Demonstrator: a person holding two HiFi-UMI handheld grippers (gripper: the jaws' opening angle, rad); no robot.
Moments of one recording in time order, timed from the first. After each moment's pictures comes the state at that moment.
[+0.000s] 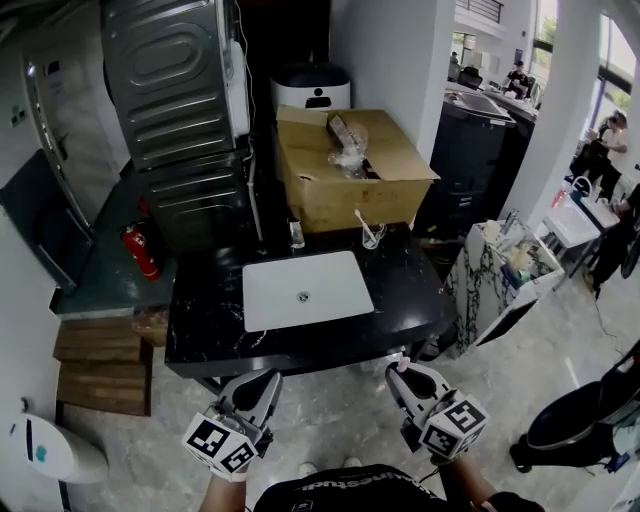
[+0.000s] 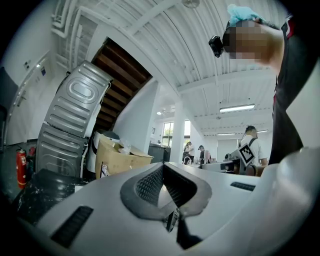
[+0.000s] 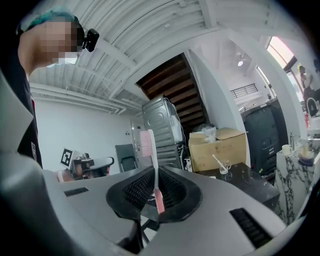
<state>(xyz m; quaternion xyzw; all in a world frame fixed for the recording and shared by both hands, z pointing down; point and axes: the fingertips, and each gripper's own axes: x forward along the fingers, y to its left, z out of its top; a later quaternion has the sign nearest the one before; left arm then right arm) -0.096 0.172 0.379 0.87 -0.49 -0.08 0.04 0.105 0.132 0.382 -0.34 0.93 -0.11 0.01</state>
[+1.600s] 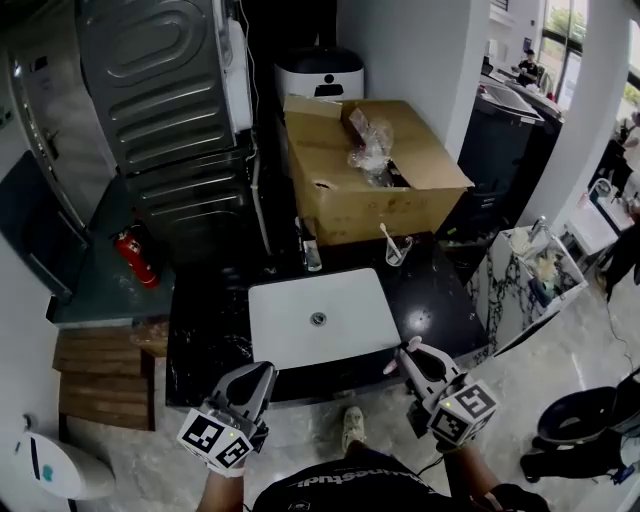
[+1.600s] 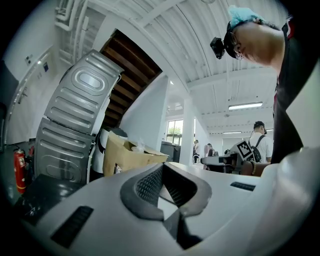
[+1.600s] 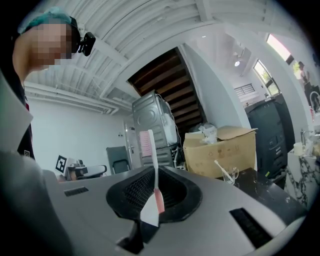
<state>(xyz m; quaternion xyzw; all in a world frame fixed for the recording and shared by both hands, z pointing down) -0.186 0.007 0.414 0.86 -0.51 -0.07 0.05 0.039 -0.054 0.401 -0.36 0.93 -0.11 0.01</state>
